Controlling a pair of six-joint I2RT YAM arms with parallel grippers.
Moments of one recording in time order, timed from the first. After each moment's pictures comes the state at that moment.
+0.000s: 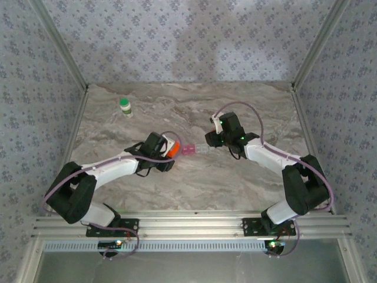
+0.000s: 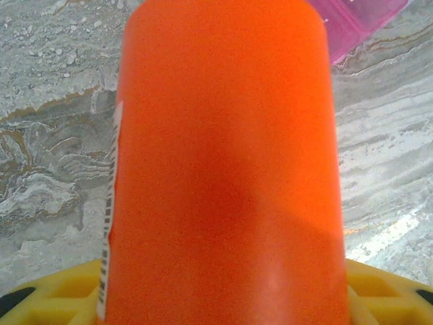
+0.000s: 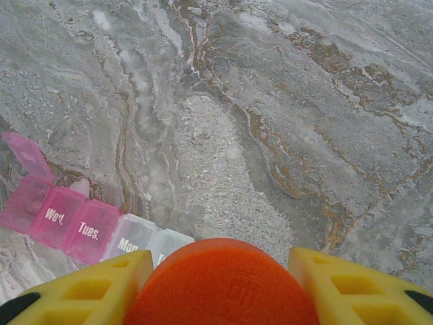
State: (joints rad) left arm -0.66 1.45 0.75 -0.31 -0.02 -0.07; right arm 0.51 1.51 0.92 -0.16 -0.01 0.06
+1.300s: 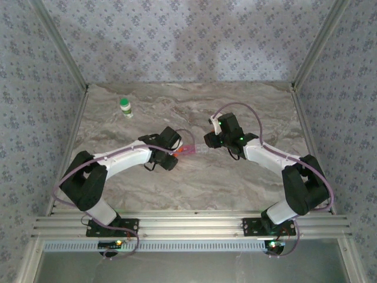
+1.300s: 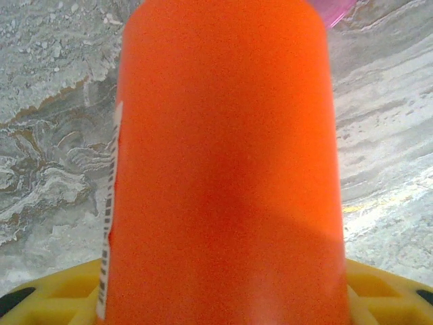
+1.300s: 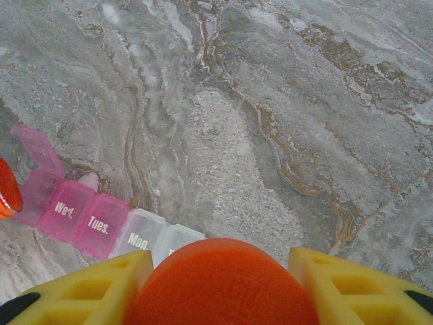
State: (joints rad) left arm -0.74 1.60 1.01 -0.64 -0.15 -0.02; right arm 0.52 1.51 0.92 -0.16 -0.01 0.06
